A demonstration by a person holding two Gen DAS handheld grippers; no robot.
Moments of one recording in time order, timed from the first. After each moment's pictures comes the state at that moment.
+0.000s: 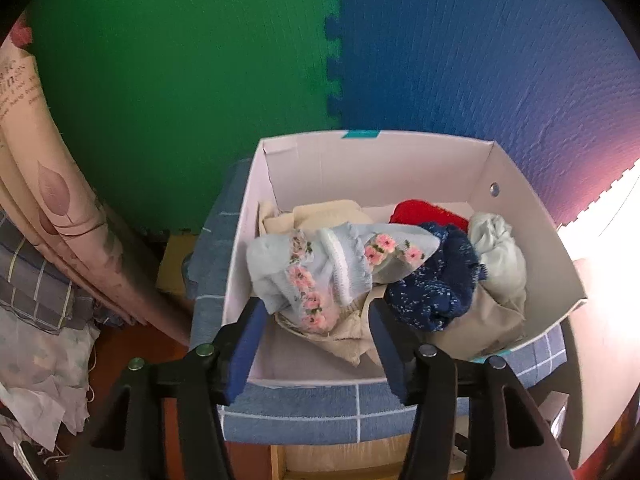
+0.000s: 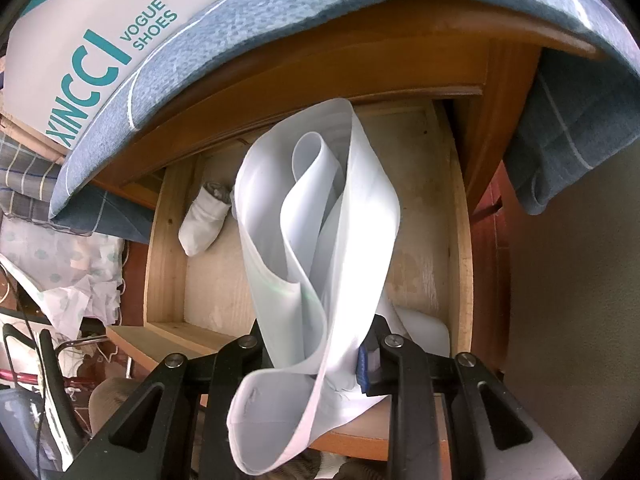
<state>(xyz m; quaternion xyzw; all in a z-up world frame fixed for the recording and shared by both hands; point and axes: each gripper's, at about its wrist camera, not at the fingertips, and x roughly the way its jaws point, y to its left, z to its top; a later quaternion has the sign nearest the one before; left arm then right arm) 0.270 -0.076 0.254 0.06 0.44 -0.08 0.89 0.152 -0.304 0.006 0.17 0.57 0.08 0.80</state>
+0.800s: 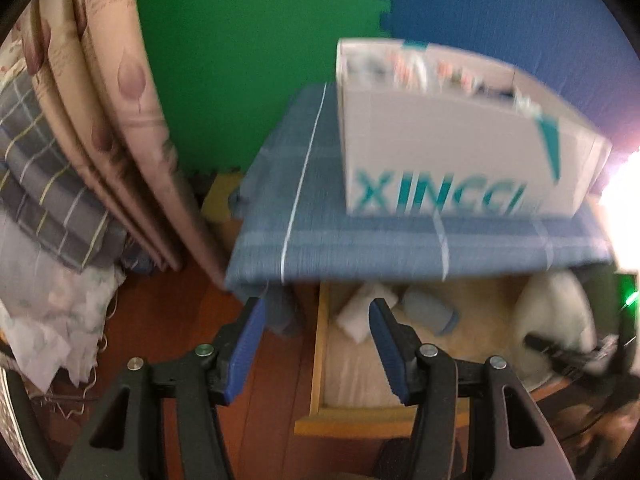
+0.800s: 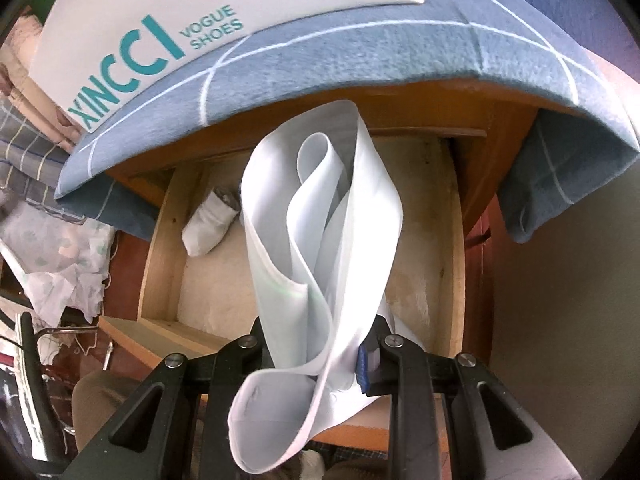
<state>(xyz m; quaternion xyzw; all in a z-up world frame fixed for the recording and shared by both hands) 0.135 0.000 0.158 0.06 0.45 -0.01 0.89 0.141 -0.284 0.024 0.12 0.54 0.07 0.83</state>
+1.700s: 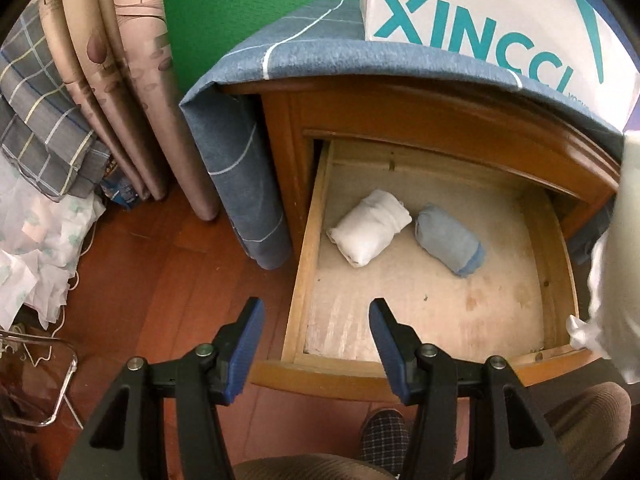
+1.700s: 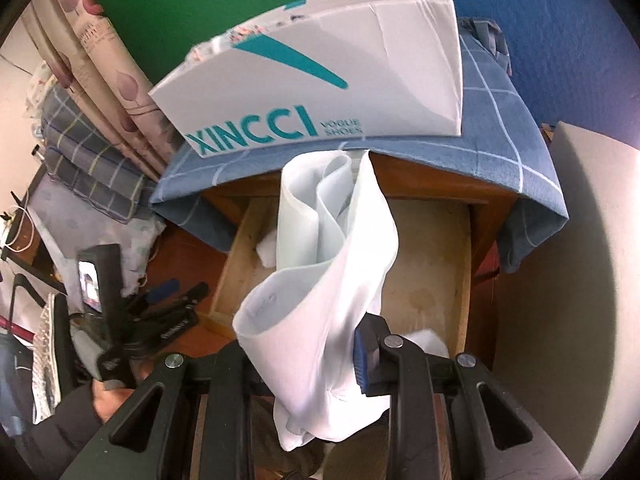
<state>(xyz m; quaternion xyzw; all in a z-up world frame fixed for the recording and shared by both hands) 0.112 0.011 0.050 0.01 0.51 0.01 0.86 0.081 -0.278 0.125 0.10 0.48 0.13 0.86</state>
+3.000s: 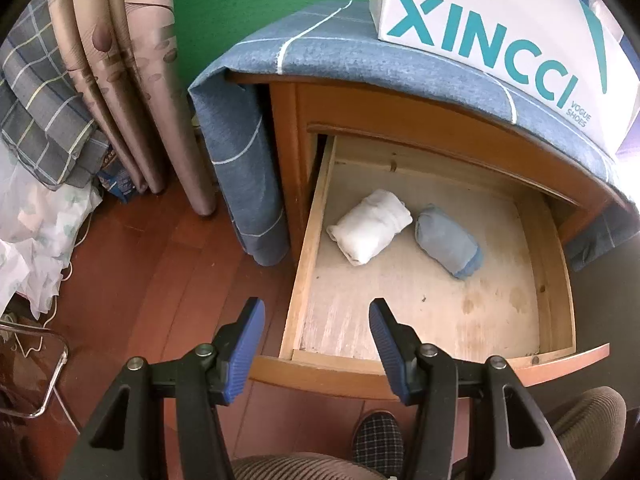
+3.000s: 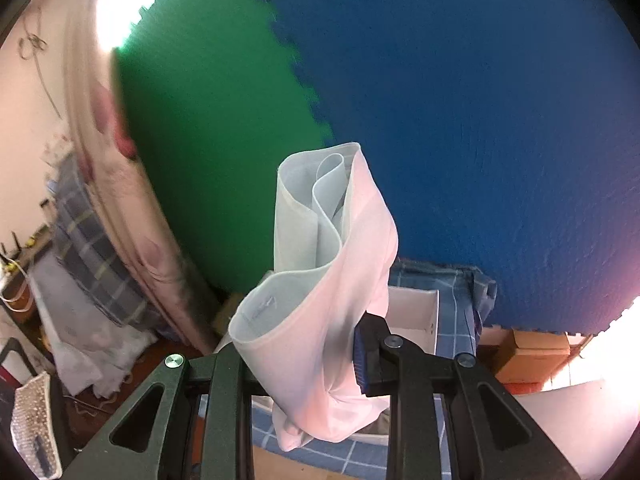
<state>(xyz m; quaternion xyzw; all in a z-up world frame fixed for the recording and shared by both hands) 0.110 0.019 0.048 -0.01 0.50 0.01 0.86 0.221 -0.252 0.378 0.04 0.30 0.11 0.95</state>
